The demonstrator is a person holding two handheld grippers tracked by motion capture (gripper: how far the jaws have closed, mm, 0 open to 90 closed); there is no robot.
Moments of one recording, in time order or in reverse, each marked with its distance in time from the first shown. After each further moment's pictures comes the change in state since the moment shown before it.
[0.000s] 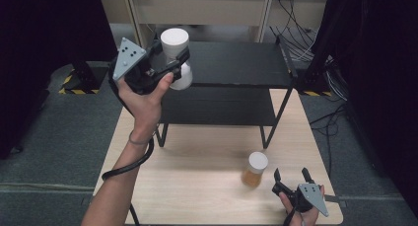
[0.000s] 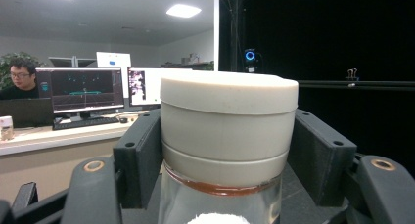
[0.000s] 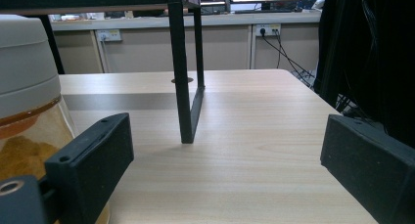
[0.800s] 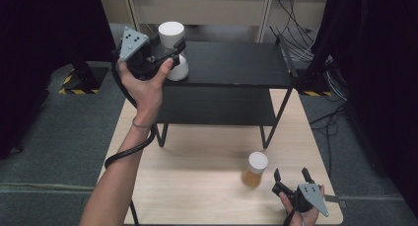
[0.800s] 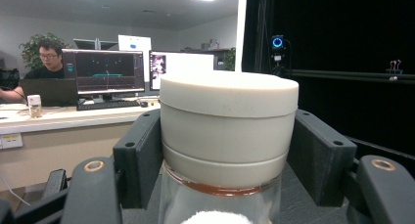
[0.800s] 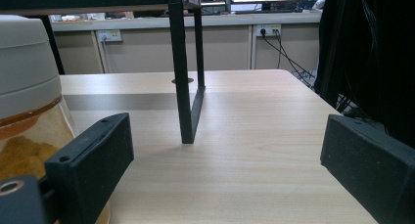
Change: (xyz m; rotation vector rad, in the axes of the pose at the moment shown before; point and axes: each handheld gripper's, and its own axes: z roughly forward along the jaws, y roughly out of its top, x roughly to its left) left arm 0.013 0.000 0.027 0.055 0.081 -0.029; right arm 0.000 0.000 0.000 -0.002 0.002 -0.002
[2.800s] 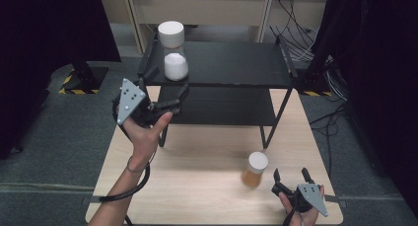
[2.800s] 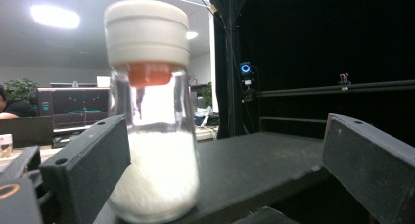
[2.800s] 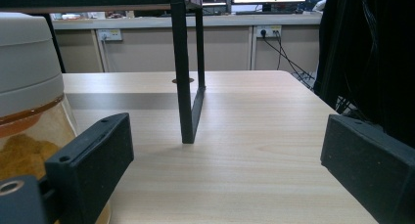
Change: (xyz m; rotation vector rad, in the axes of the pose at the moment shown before) left arm -0.011 -0.094 -0.064 -0.168 -0.112 0.063; right arm 0.001 0.000 0.000 0.000 -0.001 -0.011
